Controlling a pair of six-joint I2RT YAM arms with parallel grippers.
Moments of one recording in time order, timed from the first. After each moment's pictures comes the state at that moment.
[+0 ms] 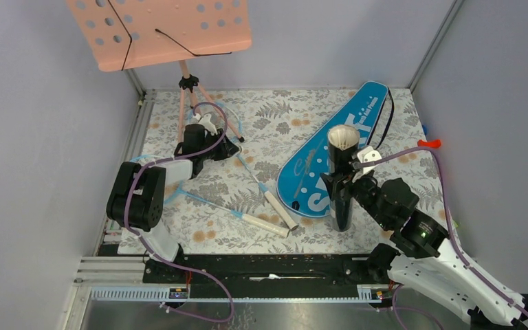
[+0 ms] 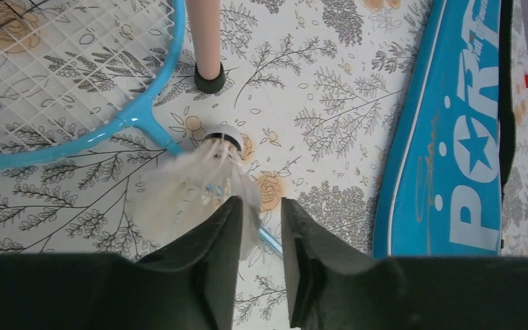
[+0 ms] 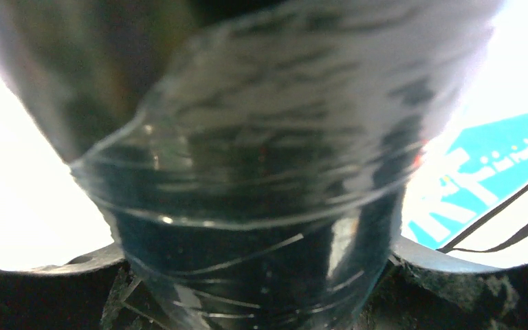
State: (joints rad) left arm -0.20 1.70 0.82 0.35 0.38 -0.47; right arm 0.83 0.54 0.72 -0.31 0.27 -0.02
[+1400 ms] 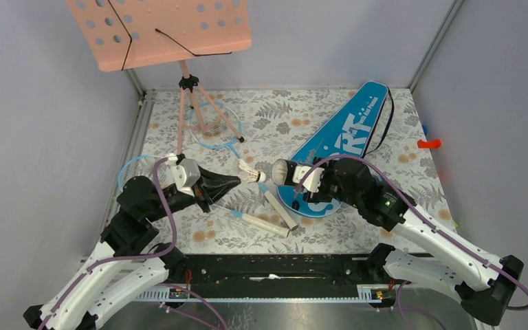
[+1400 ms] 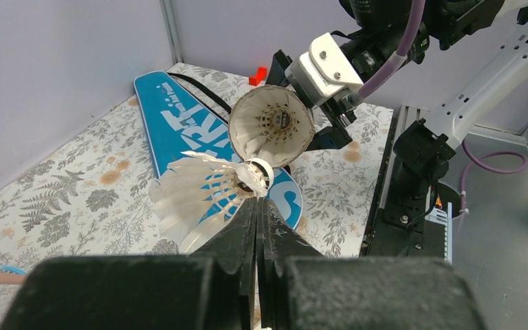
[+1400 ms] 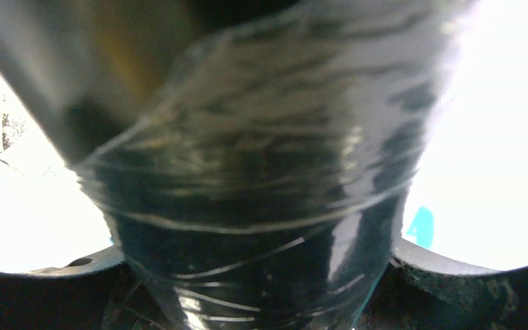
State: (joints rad) left arm -0.70 0.52 0.79 -0.17 0.46 -0.04; right arm 0.83 0.89 0.85 -0.51 0.08 -0.76
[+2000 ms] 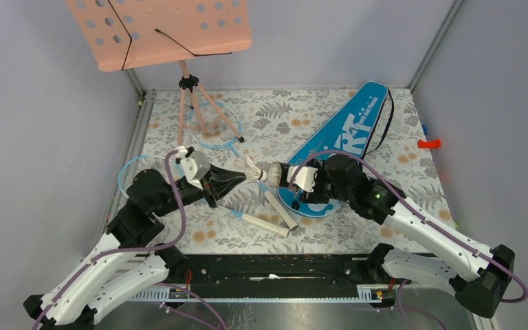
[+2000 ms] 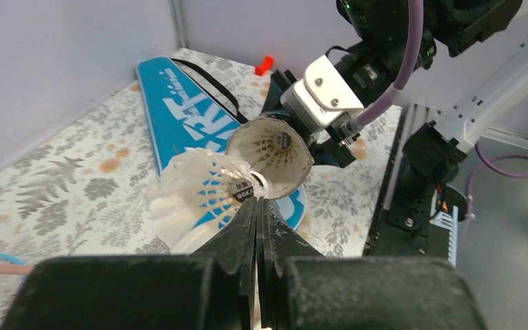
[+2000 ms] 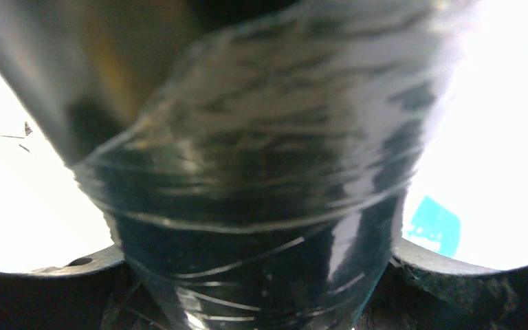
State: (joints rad) left arm -0.74 0.60 0.81 -0.16 0.41 -0.06; right arm 0.82 0.97 0.88 -0.56 0.04 -0.76
